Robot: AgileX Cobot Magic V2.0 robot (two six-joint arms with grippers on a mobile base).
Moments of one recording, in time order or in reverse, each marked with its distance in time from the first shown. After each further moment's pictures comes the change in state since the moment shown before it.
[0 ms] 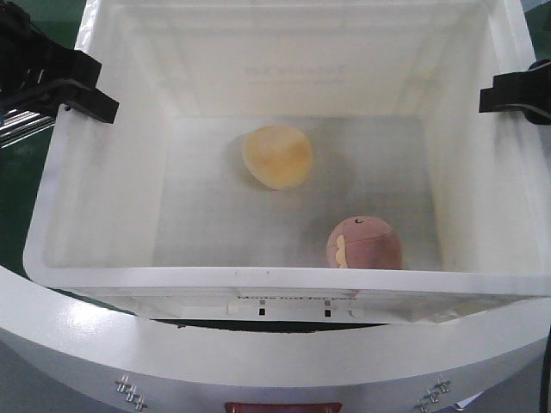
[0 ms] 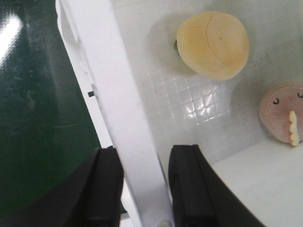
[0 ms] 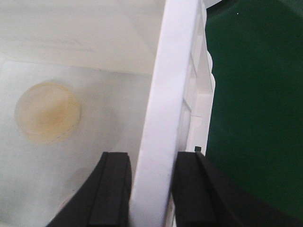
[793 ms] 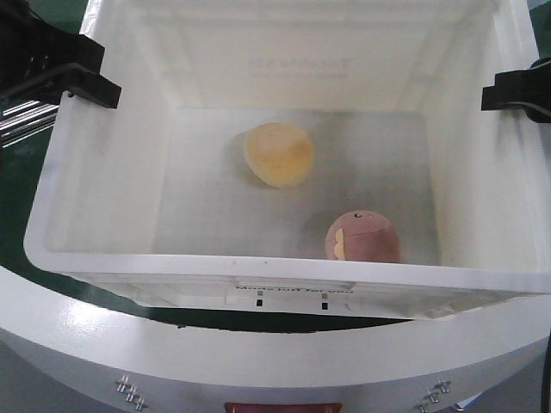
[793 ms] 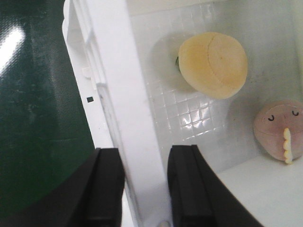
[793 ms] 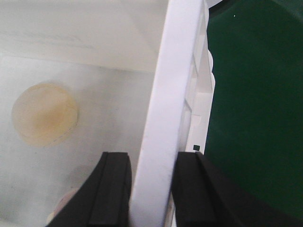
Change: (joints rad) left arm 0.000 0.000 0.000 -0.009 -0.062 -0.036; right arm -0.001 0.000 0.000 -0.005 -0.008 0.004
